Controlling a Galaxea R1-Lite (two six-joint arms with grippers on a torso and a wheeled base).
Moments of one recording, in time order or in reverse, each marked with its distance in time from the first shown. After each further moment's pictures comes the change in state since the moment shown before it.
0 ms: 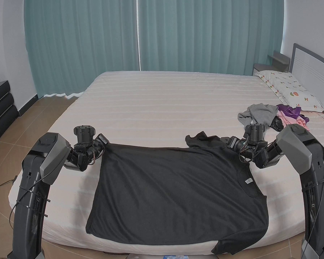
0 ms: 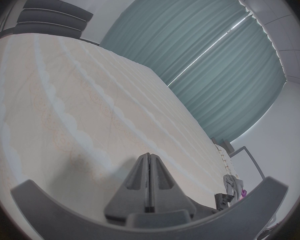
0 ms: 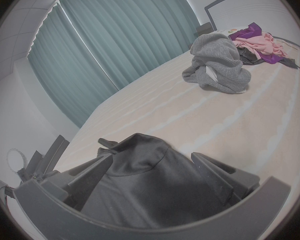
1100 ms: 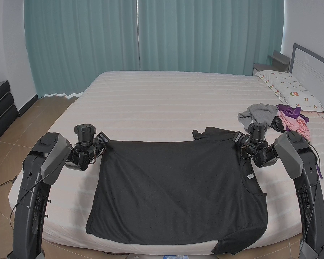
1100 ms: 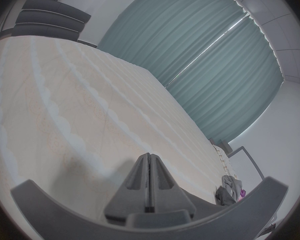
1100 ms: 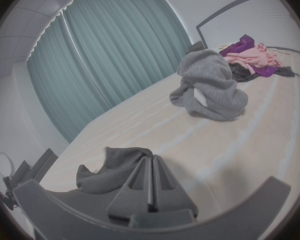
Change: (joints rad) left arm -0.001 0.004 -0.018 -0.016 0.004 0.005; right arm -0.064 0.156 -0.242 -0.056 -0.111 -0.018
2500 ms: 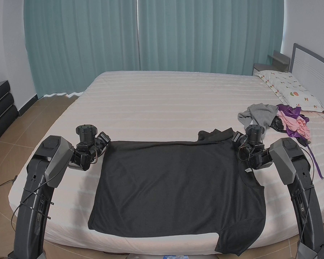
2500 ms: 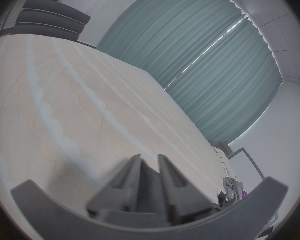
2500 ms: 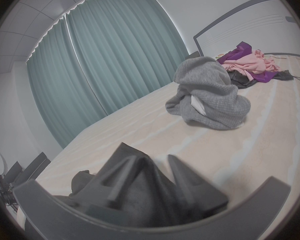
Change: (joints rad) left arm -0.001 0.058 -0.101 0.024 0.007 -0.002; right arm 0.003 0.113 -0.166 -0.015 -0.074 -0.022
